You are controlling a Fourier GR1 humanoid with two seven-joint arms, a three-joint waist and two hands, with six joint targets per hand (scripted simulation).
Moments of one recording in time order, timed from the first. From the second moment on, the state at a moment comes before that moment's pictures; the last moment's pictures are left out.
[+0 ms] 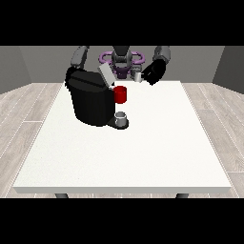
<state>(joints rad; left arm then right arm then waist) -0.73 0.24 0.03 -0.83 -0.61 -0.25 -0.12 -0.22 -0.08 -0.12 -1.06 -0.06 -0.02 -0.27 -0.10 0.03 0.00</state>
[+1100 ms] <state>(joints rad) -0.98 0.28 0.17 -0.80 -0.53 -0.23 0.02 -0.27 -0.12 -0.11 -1.15 -0.09 0.06 -0.29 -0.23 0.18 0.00</state>
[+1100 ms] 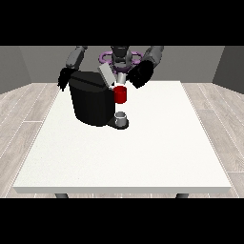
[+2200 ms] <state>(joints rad) -1.18 0.41 0.22 -0.73 -0.51 -0.25 0.02 -0.40 -0.15 -0.12 -1.05 -0.09 0.13 -0.39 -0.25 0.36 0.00</state>
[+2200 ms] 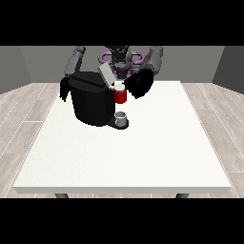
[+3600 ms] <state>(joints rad) -0.76 0.11 0.26 -0.81 -0.29 -0.29 -0.27 -0.20 -0.18 -0.24 -0.83 -0.15 0.17 -0.51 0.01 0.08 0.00</state>
